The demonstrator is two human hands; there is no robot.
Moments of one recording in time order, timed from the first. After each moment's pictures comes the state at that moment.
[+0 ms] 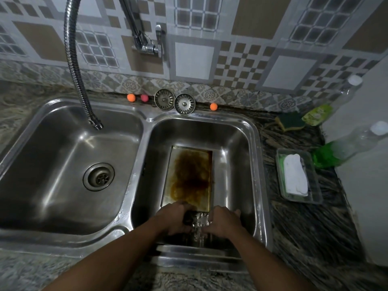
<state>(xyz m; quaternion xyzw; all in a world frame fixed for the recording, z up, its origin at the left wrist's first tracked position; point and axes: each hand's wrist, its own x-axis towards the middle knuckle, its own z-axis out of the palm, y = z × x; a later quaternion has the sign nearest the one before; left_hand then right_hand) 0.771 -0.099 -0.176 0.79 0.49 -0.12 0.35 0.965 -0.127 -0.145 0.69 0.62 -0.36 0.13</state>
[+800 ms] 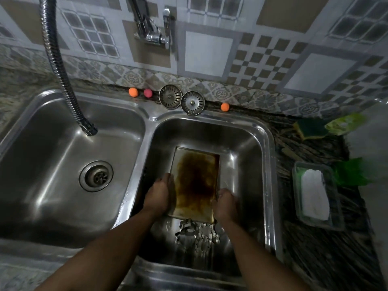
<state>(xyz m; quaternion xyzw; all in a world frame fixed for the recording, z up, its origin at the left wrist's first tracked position) 0.741 -0.026 -0.213 0.63 0.72 0.06 0.30 0.952 -0.055 -0.201 0.82 0.44 -0.35 -0.11</state>
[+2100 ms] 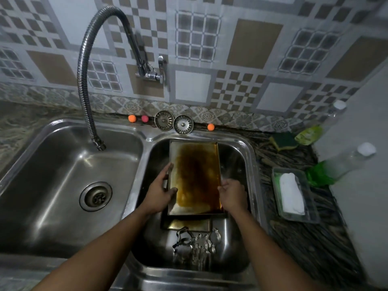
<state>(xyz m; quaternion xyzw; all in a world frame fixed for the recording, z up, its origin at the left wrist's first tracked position) 0.739 -0.017 -0.137 0.60 0.56 0.30 0.48 0.988 -0.035 -0.127 0.78 0.49 -0.31 -0.21</state>
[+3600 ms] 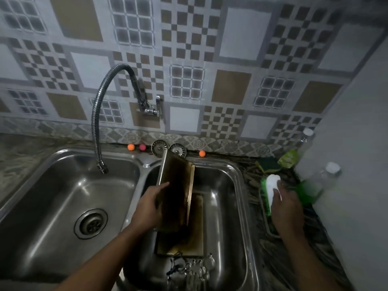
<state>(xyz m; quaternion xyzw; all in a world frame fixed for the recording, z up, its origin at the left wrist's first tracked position) 0.733 -0.028 -0.093 0.69 0.57 0.33 0.30 1.126 -0.071 -0.062 0.80 0.51 0.05 -0.31</state>
